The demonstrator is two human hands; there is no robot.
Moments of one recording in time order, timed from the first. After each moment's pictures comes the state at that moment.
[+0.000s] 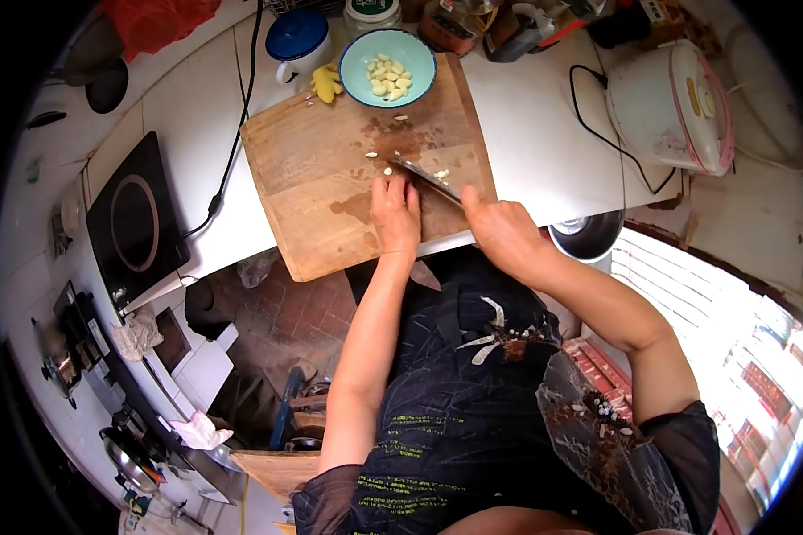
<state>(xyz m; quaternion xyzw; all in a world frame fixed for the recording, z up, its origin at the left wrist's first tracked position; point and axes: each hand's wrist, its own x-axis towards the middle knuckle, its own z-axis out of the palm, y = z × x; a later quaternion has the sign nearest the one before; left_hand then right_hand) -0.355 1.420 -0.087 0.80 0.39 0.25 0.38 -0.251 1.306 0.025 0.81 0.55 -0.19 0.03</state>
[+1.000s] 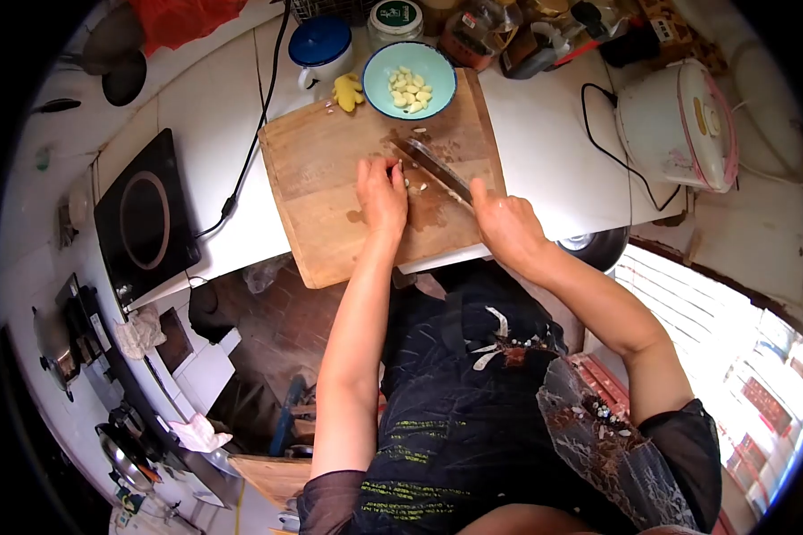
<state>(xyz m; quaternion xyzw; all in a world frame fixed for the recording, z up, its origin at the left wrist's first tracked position) -0.343 1.479 -0.090 0.78 0.42 0.25 0.39 -0.242 1.328 0.023 0.83 0.52 -0.19 -0.02</state>
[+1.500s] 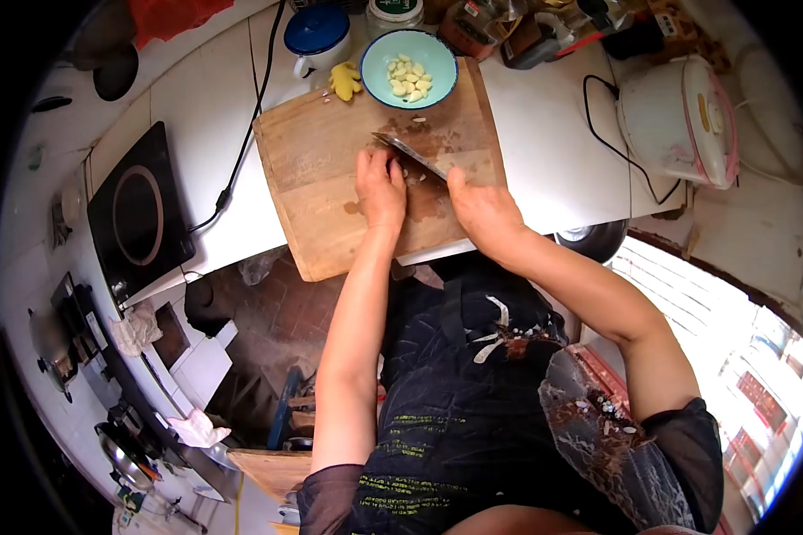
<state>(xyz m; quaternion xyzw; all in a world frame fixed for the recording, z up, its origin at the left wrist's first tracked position) -0.348 1.477 -0.093 0.80 0.39 0.28 0.36 -0.256 1.348 0.004 0.84 0.51 -0.20 -0.01</state>
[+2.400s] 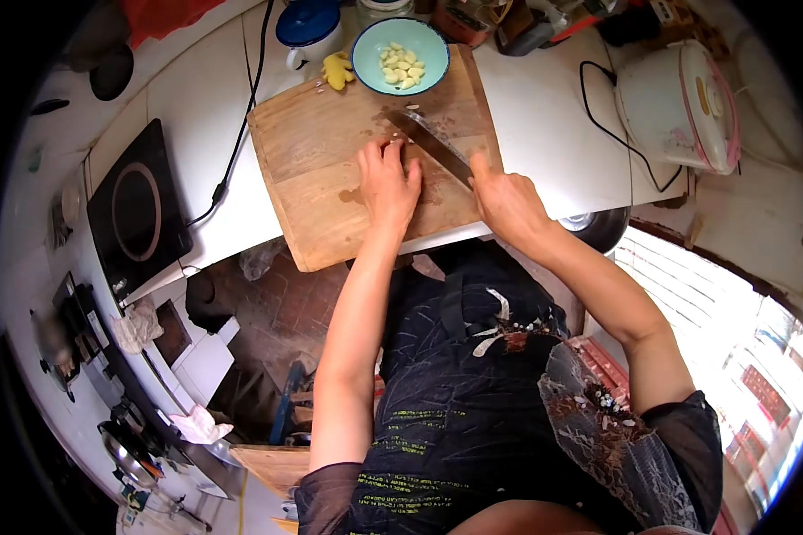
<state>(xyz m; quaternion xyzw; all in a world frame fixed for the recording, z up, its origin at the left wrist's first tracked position) -0.351 1.458 -0.077 0.87 0.32 0.25 0.28 -0.241 1.324 0.017 0.84 0.50 -0.21 -0.04</state>
